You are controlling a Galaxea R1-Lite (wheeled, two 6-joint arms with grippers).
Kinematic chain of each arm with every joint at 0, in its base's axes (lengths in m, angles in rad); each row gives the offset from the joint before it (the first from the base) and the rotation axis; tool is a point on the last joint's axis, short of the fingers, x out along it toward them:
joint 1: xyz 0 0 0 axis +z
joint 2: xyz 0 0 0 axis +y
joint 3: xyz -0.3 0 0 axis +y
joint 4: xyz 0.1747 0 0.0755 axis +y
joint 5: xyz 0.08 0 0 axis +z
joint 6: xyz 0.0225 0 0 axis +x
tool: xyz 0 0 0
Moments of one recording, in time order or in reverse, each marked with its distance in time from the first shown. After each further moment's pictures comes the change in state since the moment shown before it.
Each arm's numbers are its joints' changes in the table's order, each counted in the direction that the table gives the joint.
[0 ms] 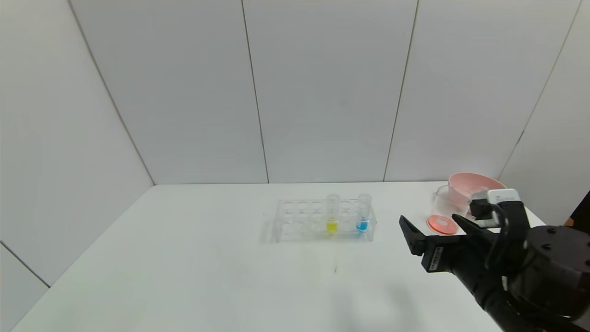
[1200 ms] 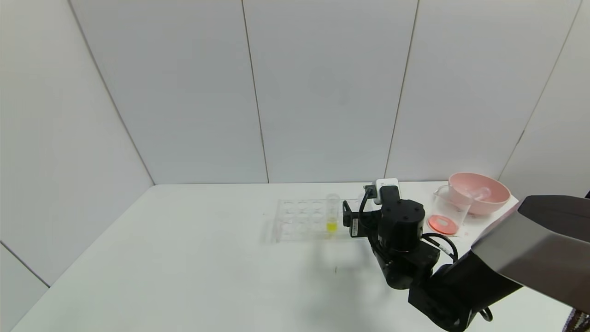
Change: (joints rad) left arm 0.000 0.000 0.000 0.000 0.000 0.000; right arm -0.042 0.502 -0.515 0.002 -0.008 -0.067
